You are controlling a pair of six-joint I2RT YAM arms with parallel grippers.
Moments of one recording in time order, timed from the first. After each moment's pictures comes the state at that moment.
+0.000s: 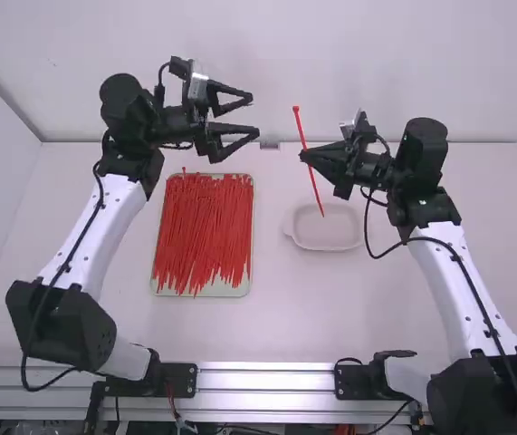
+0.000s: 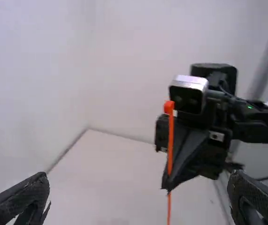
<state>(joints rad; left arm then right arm) -0.12 1.58 1.48 0.33 1.29 -0.34 0.11 1.33 1.17 -0.02 -1.14 -0.09</state>
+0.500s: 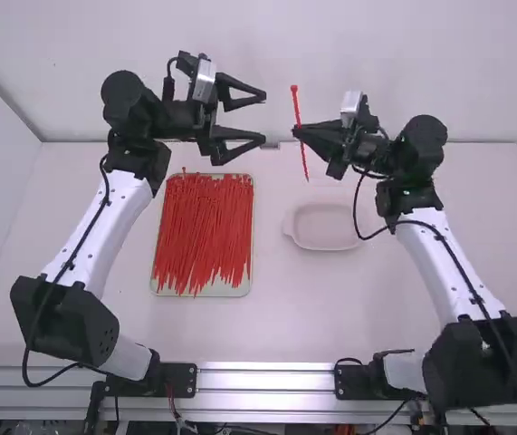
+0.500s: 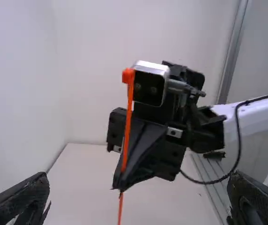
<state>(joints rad) -0.15 1.59 1.51 0.47 1.35 -0.40 0.13 1.46 1.17 0.59 -1.17 0.15</state>
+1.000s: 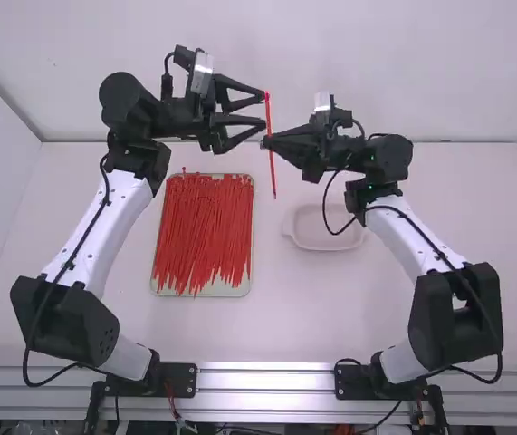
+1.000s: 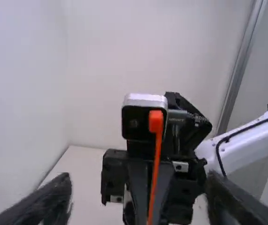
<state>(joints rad) -0.15 1.59 1.51 0.52 1.30 -0.50 0.26 1.63 1.17 1.10 -1.24 0.67</state>
